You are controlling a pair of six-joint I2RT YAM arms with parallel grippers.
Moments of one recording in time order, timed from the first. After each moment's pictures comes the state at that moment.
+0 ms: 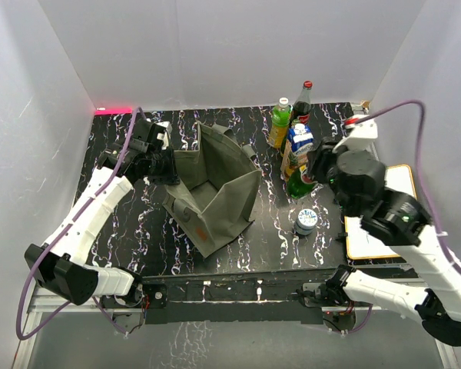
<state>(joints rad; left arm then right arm) -0.42 1.32 1.41 -1.05 0.01 -0.45 0.80 0.90 1.41 -0.76 0.68 0.36</state>
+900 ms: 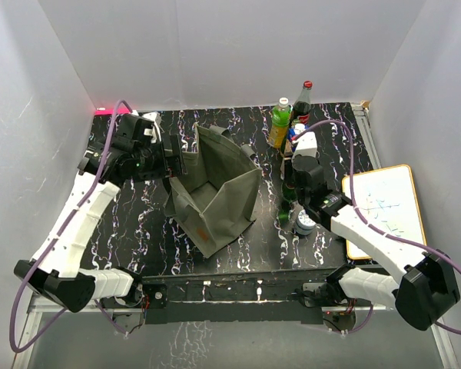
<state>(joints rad) -0.42 1.27 1.54 -1.14 -0.01 -0.46 0.56 1.11 0.78 -0.04 0.52 0.10</state>
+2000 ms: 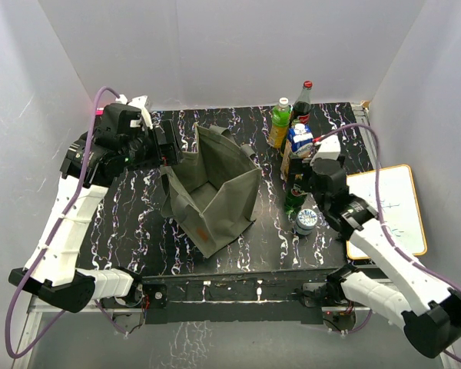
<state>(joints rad) -0.42 1.27 1.72 -1.17 -0.02 -0.45 0.49 0.92 0.77 -0.25 0.42 0.19</state>
